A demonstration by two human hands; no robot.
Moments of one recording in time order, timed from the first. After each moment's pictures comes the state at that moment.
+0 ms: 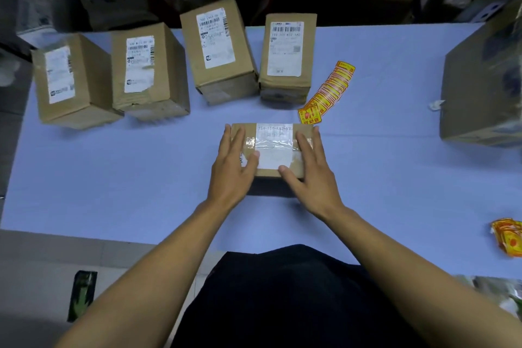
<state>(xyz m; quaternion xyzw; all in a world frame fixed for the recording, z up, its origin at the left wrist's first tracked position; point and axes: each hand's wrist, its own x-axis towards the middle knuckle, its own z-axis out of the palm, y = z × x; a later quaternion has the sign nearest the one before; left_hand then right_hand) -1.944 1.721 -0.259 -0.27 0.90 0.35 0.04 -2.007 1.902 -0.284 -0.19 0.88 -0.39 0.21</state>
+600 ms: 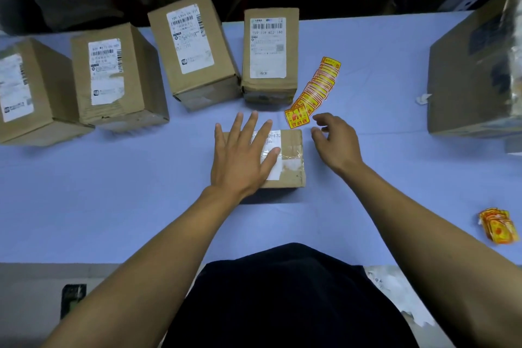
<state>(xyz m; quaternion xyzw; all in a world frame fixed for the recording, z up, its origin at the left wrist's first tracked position) -2.004 1.725 -0.269 -0.07 0.98 0.08 0.14 -2.109 1.916 -0.300 -0.08 0.92 -0.32 0.21</state>
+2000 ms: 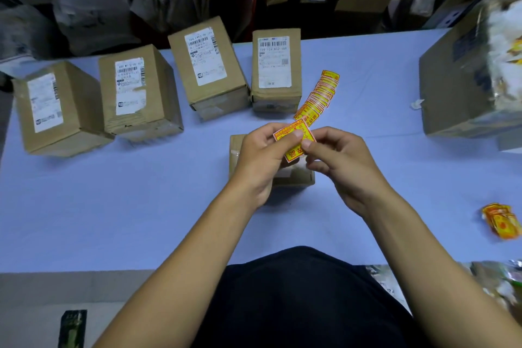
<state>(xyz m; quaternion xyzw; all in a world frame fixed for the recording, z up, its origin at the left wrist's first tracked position) -2.002 1.758 -0.169 -0.31 0.54 0.78 0.07 -2.038 1.897 -0.156 0.06 0.66 -0.68 0.33</state>
